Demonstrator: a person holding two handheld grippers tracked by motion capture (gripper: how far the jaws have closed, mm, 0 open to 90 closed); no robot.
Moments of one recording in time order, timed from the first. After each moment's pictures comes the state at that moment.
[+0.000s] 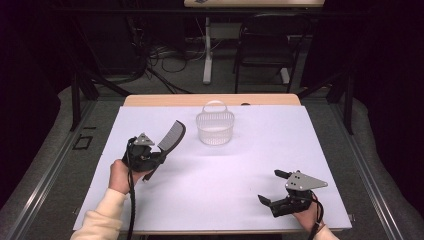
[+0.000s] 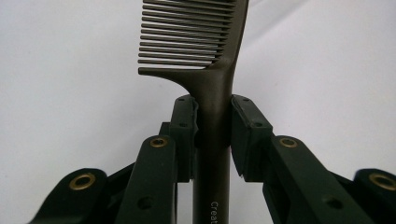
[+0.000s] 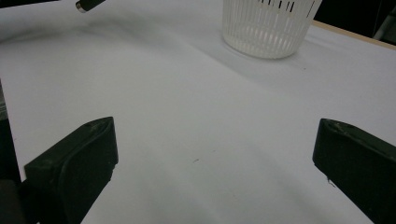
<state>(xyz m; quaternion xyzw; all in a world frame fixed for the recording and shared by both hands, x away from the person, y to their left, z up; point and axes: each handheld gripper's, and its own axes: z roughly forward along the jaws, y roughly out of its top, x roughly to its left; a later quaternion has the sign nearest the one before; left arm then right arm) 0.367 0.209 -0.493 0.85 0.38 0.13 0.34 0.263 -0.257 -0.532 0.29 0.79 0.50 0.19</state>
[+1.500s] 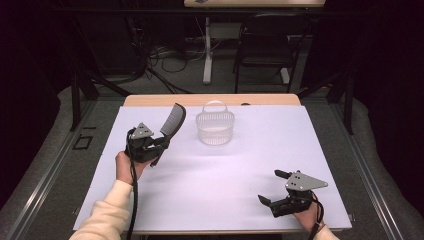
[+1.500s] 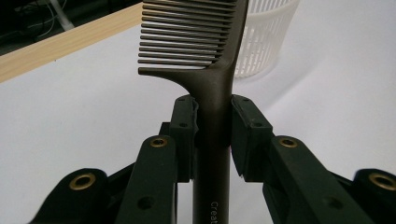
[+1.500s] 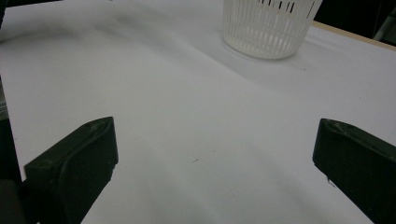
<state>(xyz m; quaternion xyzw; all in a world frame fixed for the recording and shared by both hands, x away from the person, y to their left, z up) 0.384 0.202 -0.482 0.81 0.36 0.18 0.42 0.263 -0.258 -0.532 0.29 0.79 0.50 0.20</state>
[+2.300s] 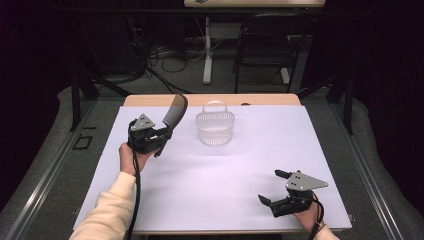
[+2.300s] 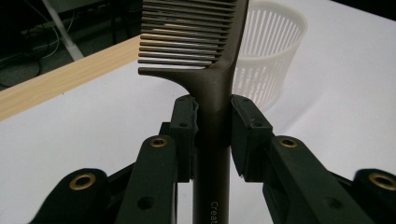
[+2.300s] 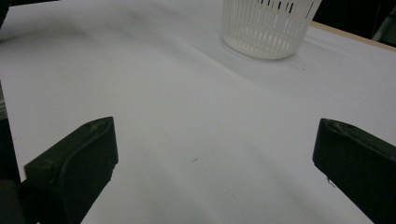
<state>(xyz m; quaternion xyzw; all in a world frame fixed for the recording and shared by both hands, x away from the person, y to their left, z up) 0.404 0.196 -0.469 0.80 0.35 0.19 0.45 0.263 -0.258 -0.532 0.29 0.79 0.50 0.20</state>
